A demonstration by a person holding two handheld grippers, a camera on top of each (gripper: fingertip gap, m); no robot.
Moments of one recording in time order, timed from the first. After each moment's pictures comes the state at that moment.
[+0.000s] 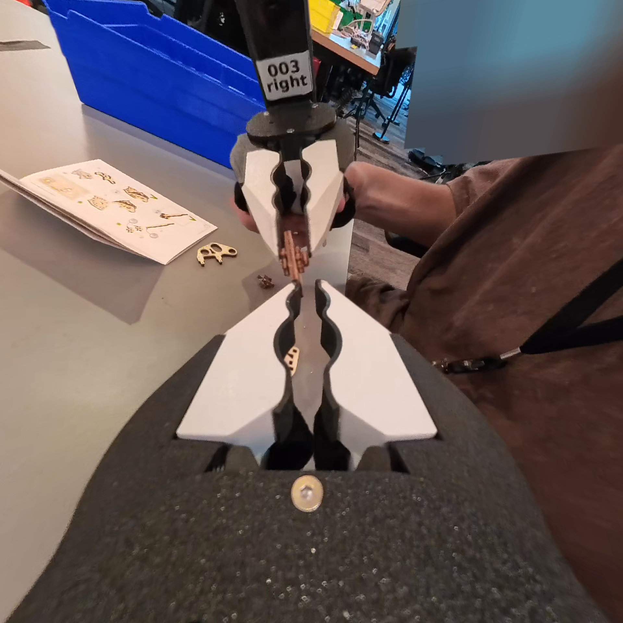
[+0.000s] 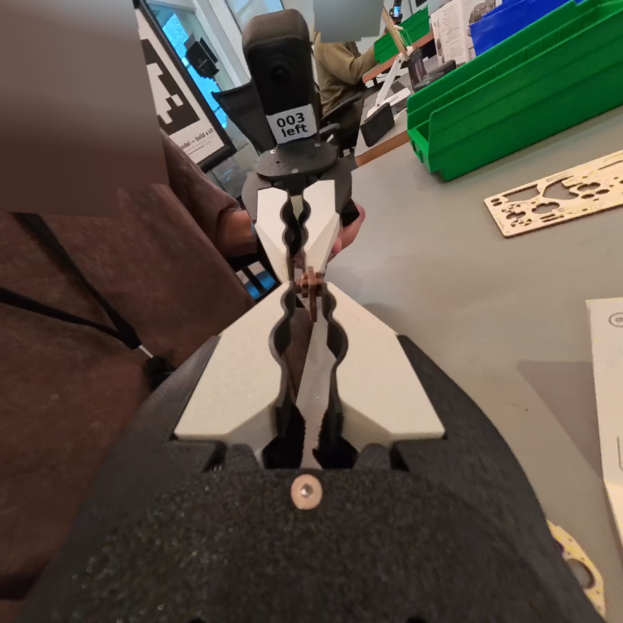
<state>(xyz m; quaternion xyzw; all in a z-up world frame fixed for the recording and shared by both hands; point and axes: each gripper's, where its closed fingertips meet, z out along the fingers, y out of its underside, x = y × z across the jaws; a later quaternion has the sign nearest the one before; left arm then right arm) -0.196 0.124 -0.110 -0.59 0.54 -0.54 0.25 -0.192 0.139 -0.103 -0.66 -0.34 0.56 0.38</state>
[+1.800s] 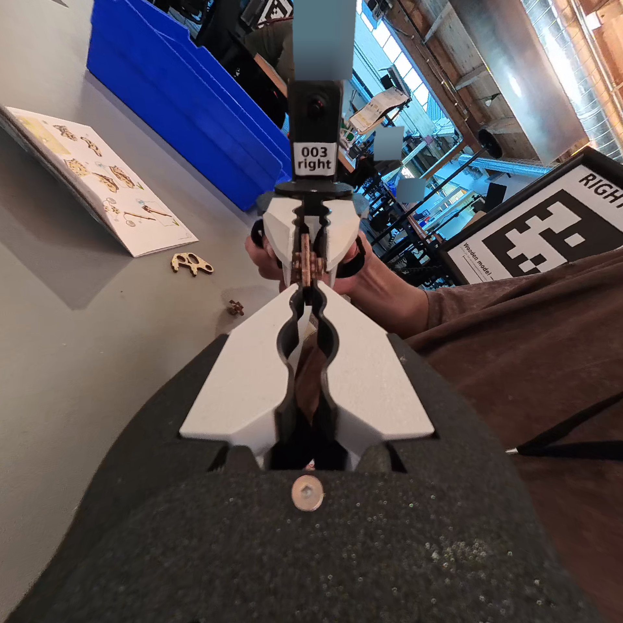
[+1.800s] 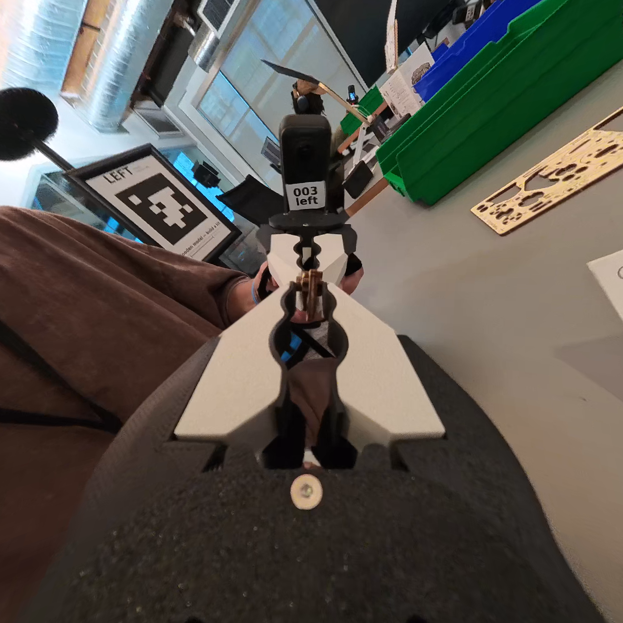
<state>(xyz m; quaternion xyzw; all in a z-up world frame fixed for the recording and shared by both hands) -0.183 0.138 -0.096 -0.63 0.38 -0.65 0.18 -0.192 0.154 -0.087 -0.66 -0.18 0.62 0.38</state>
